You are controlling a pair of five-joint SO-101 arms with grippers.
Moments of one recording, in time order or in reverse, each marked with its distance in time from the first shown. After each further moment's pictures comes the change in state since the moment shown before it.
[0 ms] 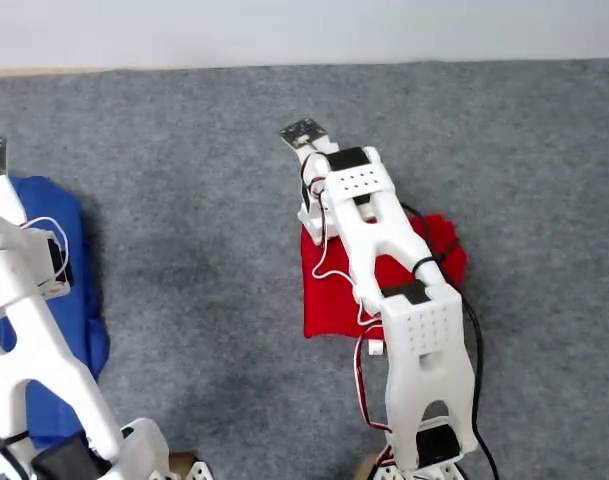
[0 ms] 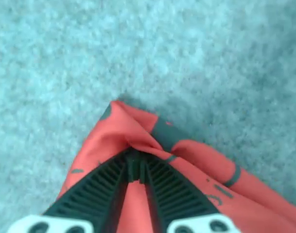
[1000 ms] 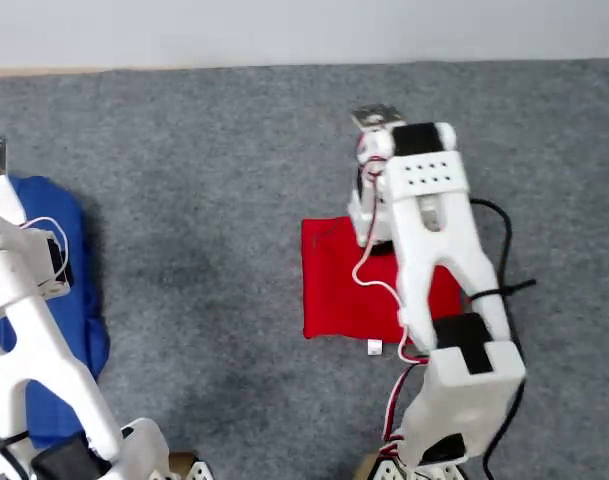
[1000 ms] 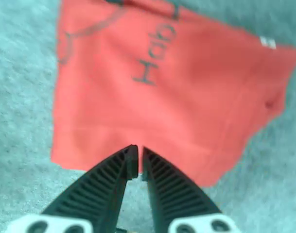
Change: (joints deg) left arm 0.0 0.0 0.0 0.0 0.0; right arm 8.8 -29.7 14.2 24.3 -11.5
